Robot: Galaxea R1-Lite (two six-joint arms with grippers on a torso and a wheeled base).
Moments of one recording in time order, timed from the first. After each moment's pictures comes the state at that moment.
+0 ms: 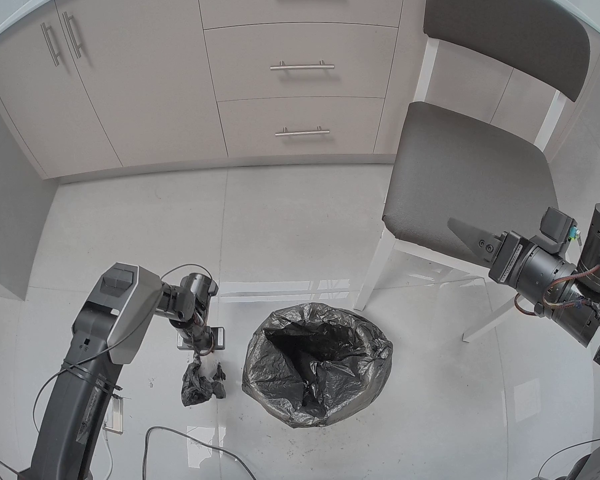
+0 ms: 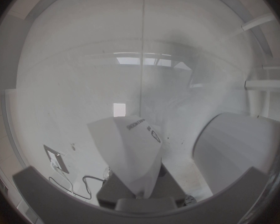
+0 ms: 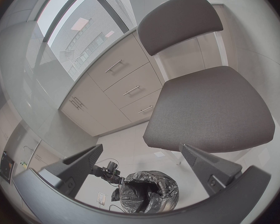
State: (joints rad) left arm -0.19 2.92 -2.00 0.33 0.01 -0.25; right arm 0.48 1.49 -0.50 -0.95 -0.11 0.43
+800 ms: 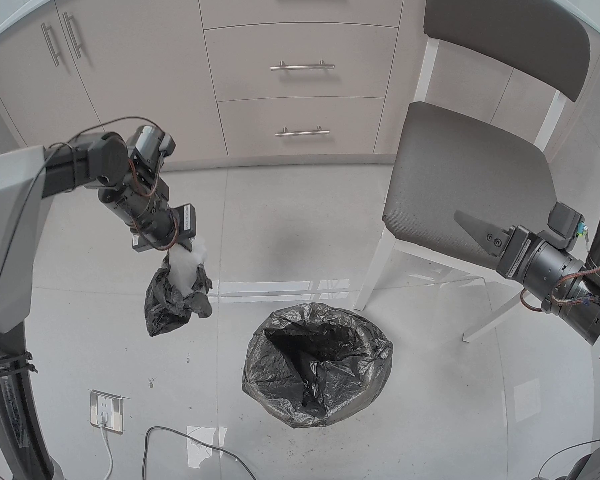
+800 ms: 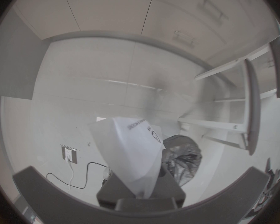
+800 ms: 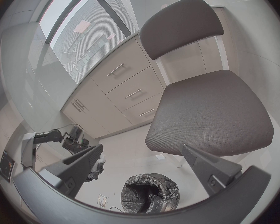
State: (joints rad) left arm -0.21 2.23 -2.00 0.77 -0.11 -0.34; right arm 0.48 1.45 -0.50 -0.94 -0.11 0.42
